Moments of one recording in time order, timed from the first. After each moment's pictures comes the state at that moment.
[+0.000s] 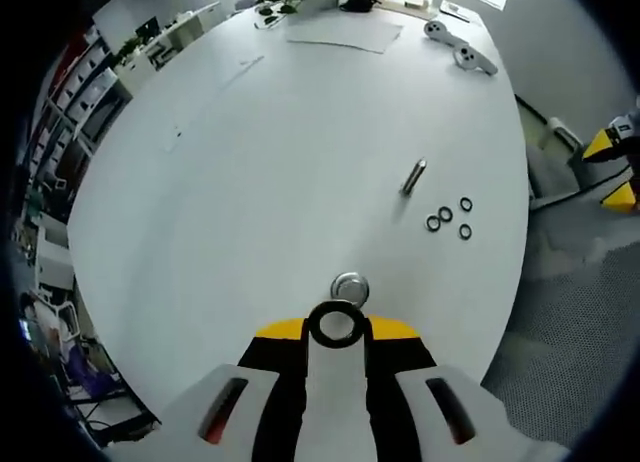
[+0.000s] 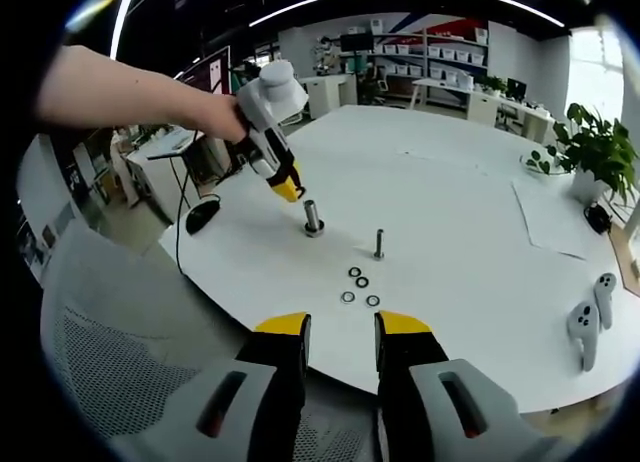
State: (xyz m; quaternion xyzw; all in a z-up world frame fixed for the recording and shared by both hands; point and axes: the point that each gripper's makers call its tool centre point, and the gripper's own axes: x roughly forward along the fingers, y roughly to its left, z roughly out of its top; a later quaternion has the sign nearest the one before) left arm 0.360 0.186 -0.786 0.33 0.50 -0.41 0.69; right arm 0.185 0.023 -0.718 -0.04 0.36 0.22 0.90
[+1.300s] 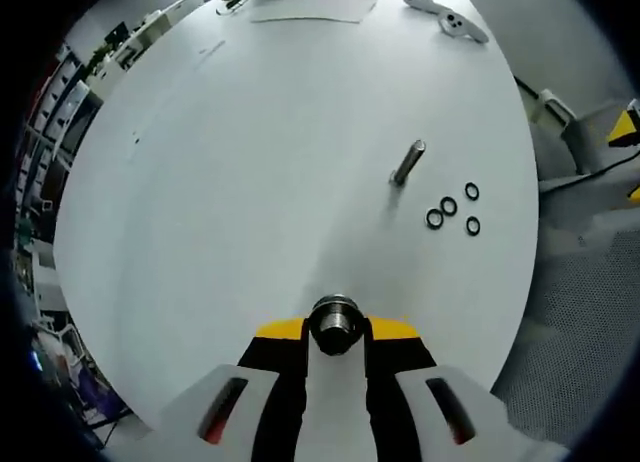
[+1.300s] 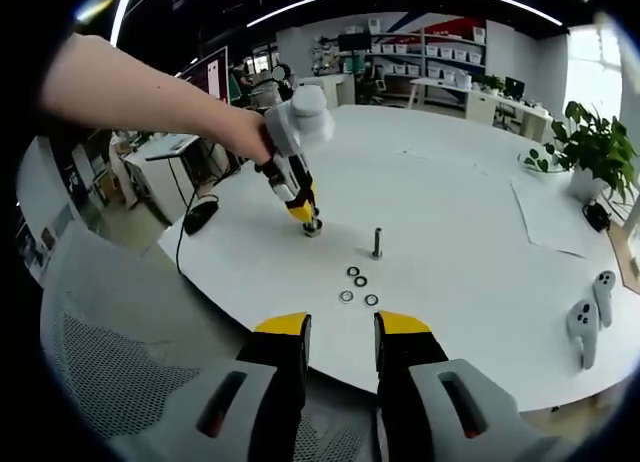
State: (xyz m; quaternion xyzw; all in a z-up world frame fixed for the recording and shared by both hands) left arm 0.359 0.164 -0.832 0.37 0.52 -0.43 0.64; right arm 0.185 0.022 -0.719 -0.04 0.36 0.22 0.90
